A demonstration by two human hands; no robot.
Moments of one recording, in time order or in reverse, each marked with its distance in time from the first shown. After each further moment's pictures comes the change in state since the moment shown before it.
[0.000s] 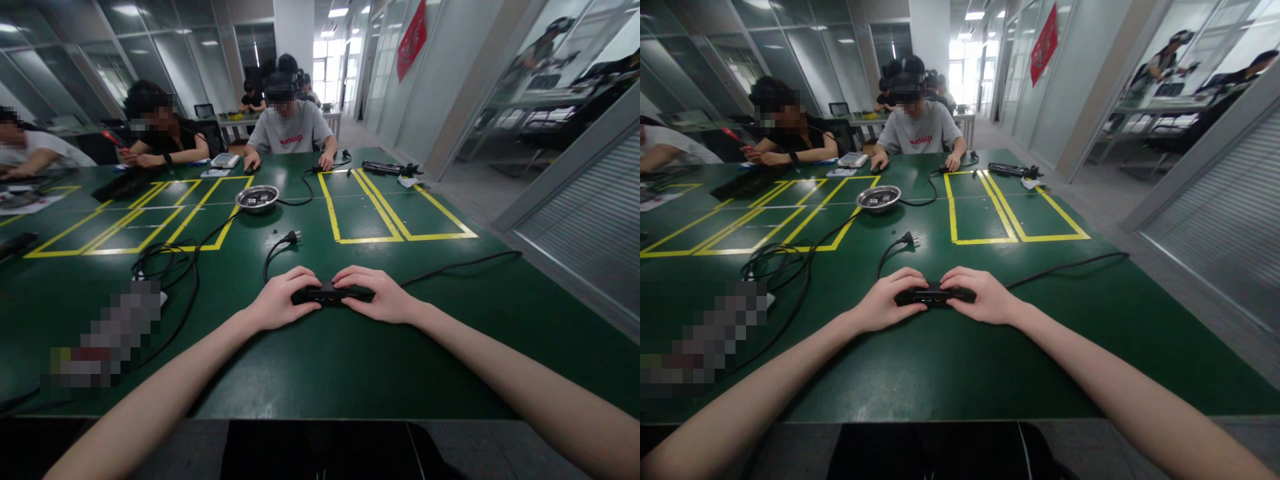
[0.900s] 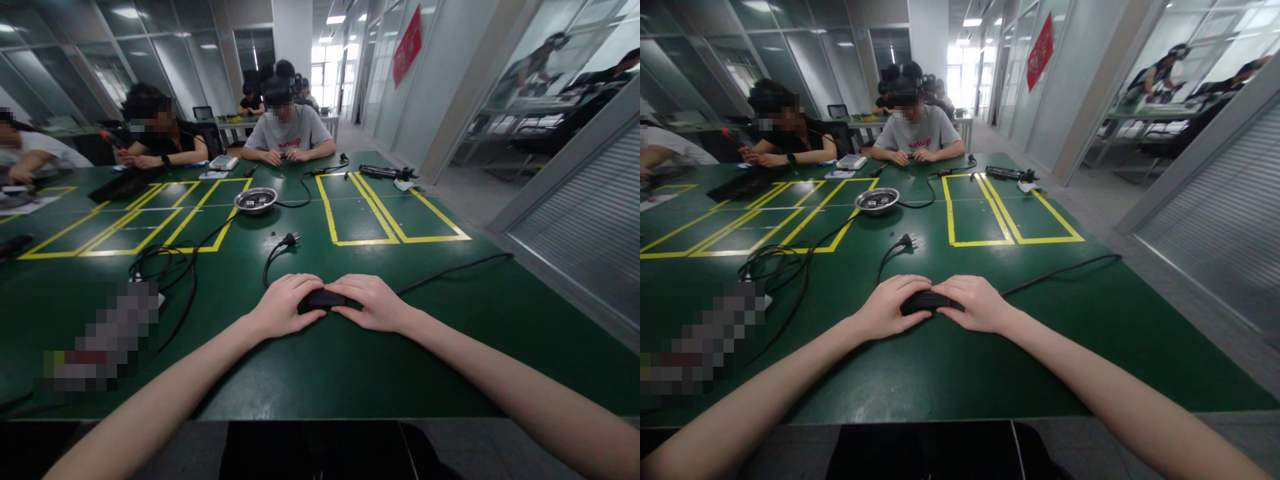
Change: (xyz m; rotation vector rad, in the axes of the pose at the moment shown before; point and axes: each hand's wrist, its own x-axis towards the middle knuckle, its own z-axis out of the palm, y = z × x) left_hand 0.002 0.011 0.009 0.271 0.000 0.077; right_hand 0.000 -0.007 0.010 -0.258 -0.022 -0.100
